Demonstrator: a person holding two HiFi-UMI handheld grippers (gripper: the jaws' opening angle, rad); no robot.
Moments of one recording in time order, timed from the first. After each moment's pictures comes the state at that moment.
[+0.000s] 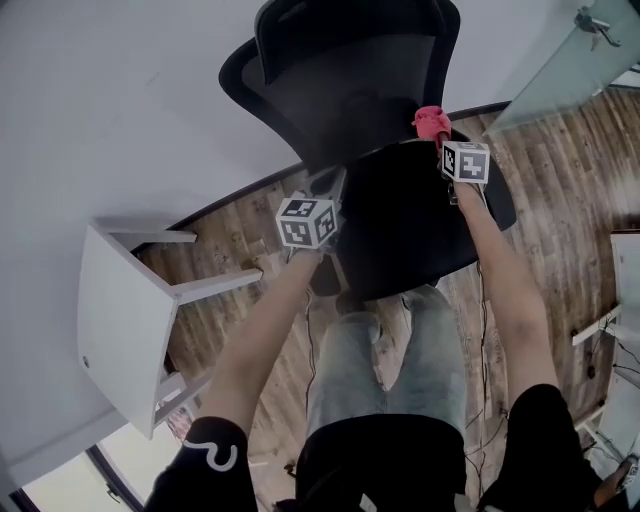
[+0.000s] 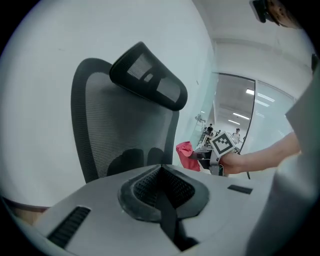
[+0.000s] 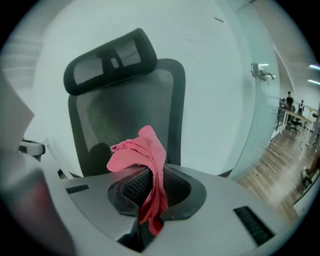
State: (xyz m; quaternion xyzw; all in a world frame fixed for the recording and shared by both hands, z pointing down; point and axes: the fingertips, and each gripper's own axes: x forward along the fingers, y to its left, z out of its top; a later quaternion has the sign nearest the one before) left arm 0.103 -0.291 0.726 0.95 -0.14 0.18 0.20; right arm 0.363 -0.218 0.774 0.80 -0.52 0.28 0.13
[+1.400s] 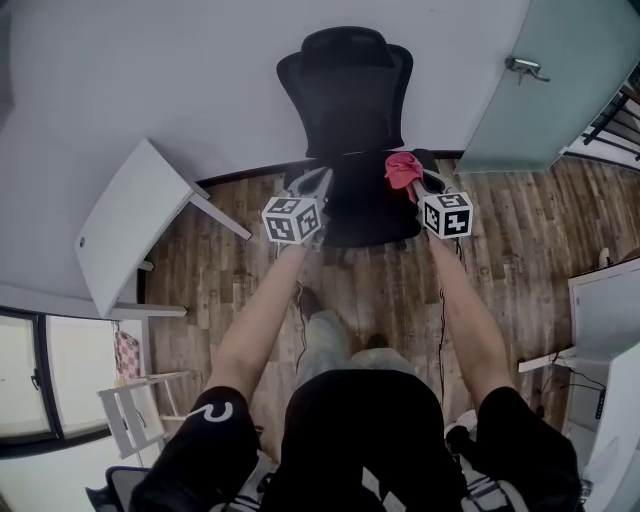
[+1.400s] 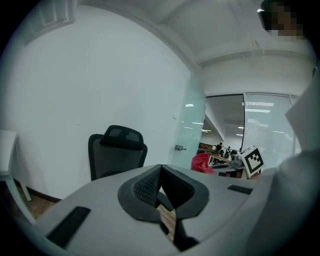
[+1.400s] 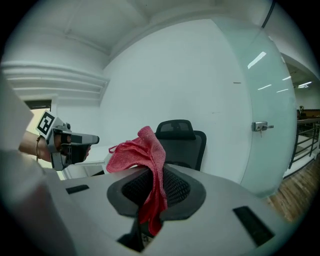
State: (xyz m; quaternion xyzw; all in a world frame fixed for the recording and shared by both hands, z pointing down) left arm -0.015 0.063 0.446 0.96 -0.23 0.05 0.15; right arm 0.165 0.141 0.483 0.68 -0.72 0.13 0.08
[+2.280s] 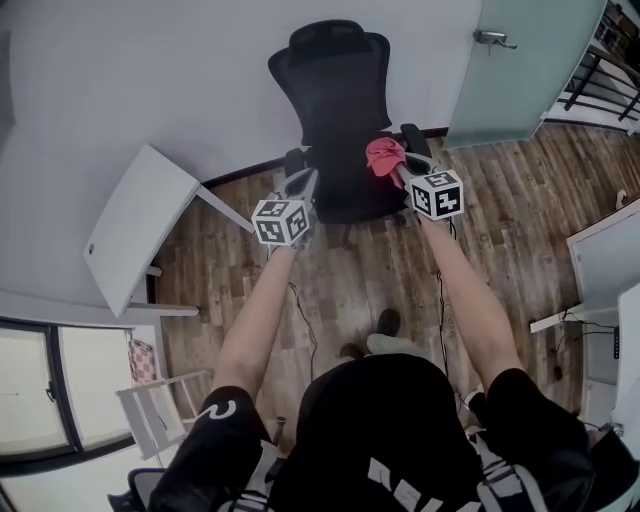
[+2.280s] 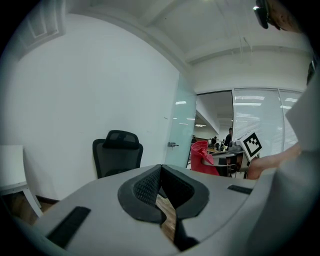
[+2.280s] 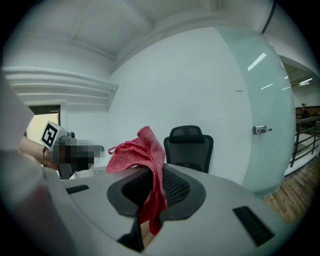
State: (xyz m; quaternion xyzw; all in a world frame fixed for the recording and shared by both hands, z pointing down) left arm -0.101 0.149 0.421 0.97 -0.21 0.07 0.11; right arm 0.071 0.221 0.430 0.67 -0.73 0.13 0.06
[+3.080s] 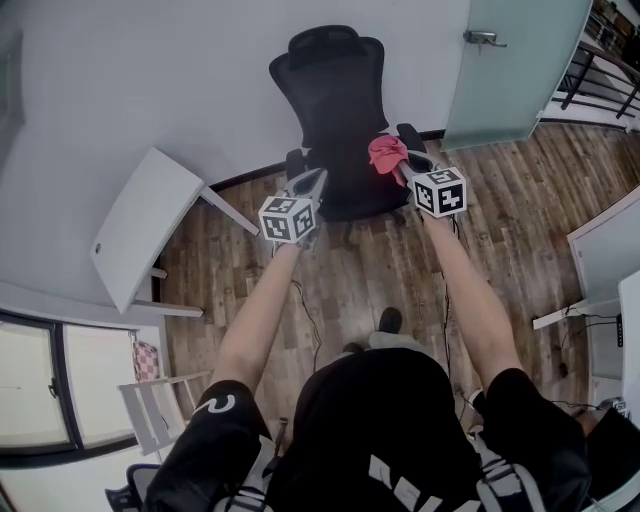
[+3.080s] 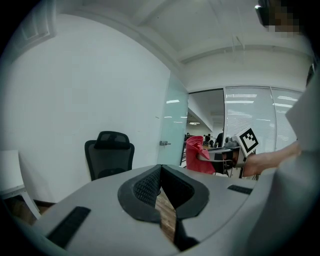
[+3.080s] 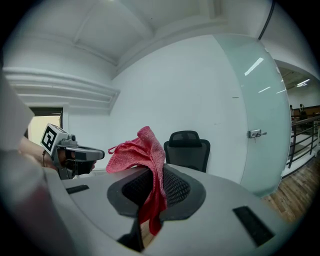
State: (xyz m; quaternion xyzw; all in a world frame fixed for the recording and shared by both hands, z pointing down) left arm -0.101 0.211 0.408 0.98 -0.18 0.08 0.09; right arm 0.059 0.276 0.407 0.68 -0.72 0.11 0.05
